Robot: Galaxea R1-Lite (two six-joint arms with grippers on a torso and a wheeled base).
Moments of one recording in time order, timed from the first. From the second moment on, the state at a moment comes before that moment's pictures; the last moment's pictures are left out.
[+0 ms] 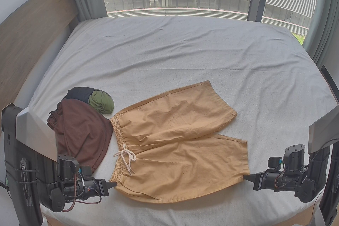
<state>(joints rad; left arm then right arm) -0.16 2.37 -0.07 -1.54 -0.42 -0.35 0.25 2.21 -0.02 -1.50 0.32 0.32</state>
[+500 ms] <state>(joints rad) -0.17 2.27 -0.17 -1.55 -0.41 -0.50 0.22 2.17 -0.08 -1.54 0.32 0.32</state>
